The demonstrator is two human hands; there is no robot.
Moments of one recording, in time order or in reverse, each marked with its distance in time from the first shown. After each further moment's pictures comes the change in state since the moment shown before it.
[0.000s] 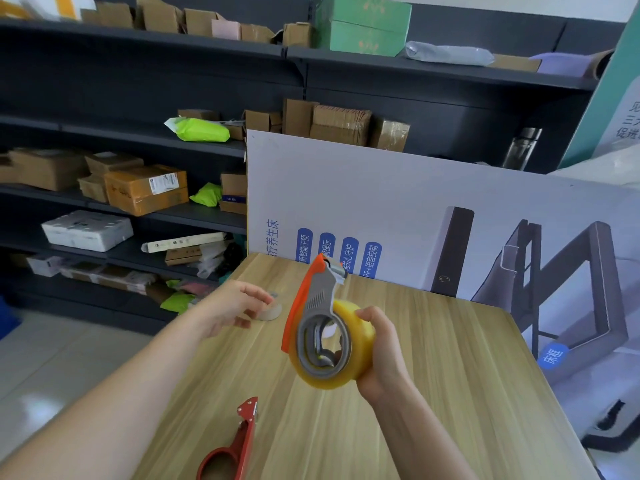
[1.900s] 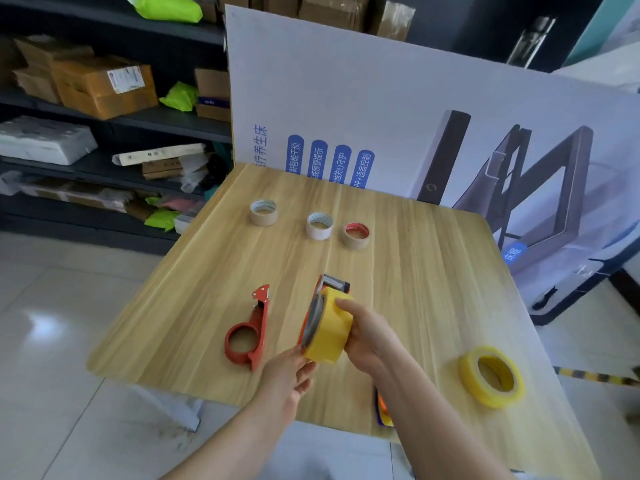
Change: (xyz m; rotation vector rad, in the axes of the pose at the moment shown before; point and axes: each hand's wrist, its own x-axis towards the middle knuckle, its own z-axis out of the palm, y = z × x) left_hand -0.149 -0.164 0.148 -0.877 0.082 -0.531; right_hand -0.045 0.116 -0.024 -0.060 0.192 0.253
